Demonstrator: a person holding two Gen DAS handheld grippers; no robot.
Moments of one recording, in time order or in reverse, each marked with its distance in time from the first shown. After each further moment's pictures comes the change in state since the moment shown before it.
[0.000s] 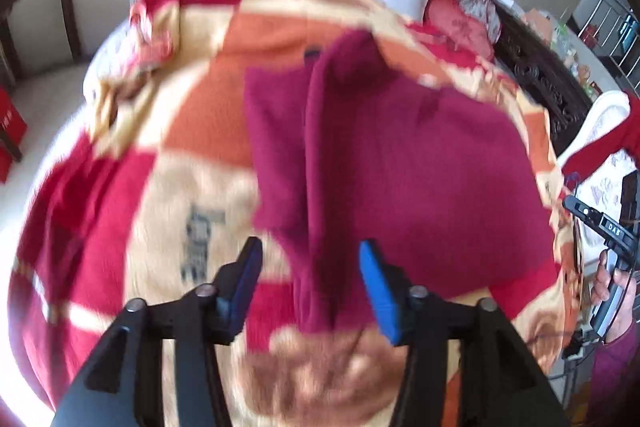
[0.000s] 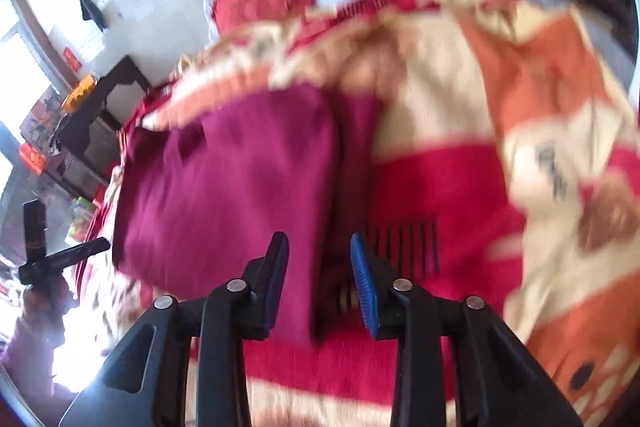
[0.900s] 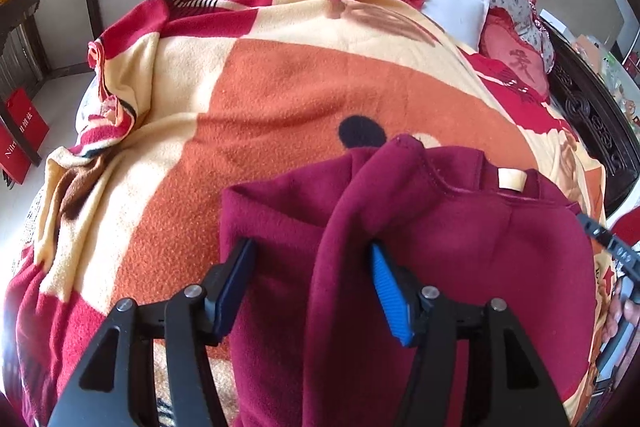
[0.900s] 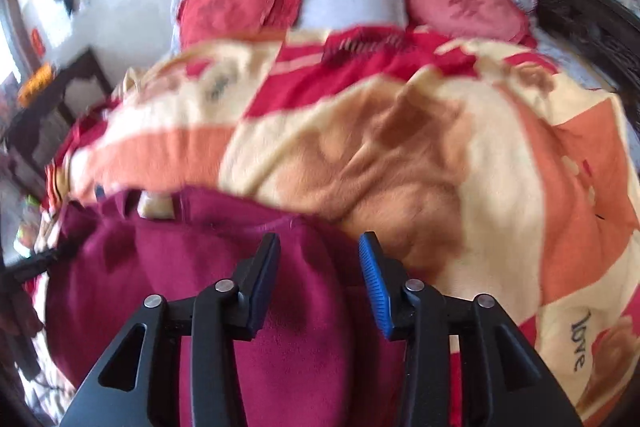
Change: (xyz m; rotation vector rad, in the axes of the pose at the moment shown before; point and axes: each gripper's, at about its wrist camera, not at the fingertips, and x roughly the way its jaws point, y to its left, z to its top) left arm 0.098 0.005 0.091 -0.081 -0.019 0.137; right arm 0.124 0.013 0.101 -0.087 0.027 -0.163
